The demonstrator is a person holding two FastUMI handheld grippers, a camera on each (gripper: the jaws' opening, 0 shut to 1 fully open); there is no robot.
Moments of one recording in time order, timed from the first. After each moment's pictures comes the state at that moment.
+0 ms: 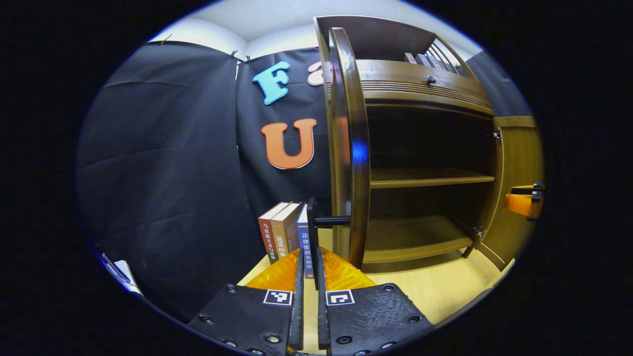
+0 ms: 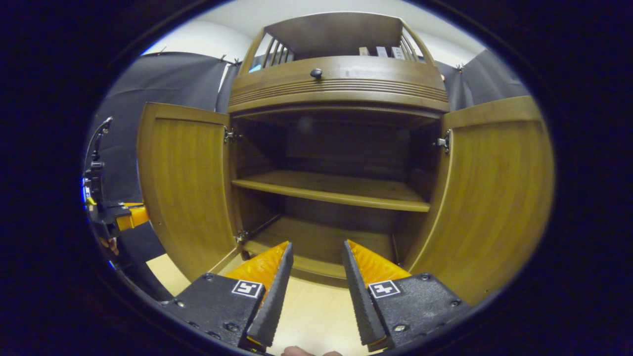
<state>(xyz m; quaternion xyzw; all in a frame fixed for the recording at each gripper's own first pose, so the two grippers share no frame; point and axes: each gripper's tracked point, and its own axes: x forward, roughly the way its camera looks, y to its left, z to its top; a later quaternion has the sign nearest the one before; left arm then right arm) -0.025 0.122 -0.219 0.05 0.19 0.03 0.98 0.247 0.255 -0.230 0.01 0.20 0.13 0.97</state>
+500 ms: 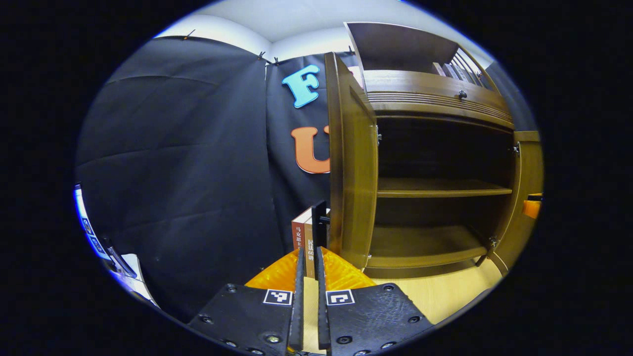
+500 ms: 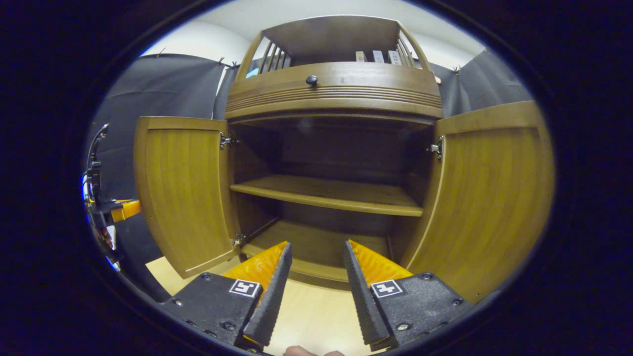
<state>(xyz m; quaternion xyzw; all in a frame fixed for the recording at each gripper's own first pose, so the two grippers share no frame) -0.035 0.169 -0.196 0.04 0.18 0.09 0.98 0.243 0.245 -0.217 0.01 0.19 0.12 0.97</state>
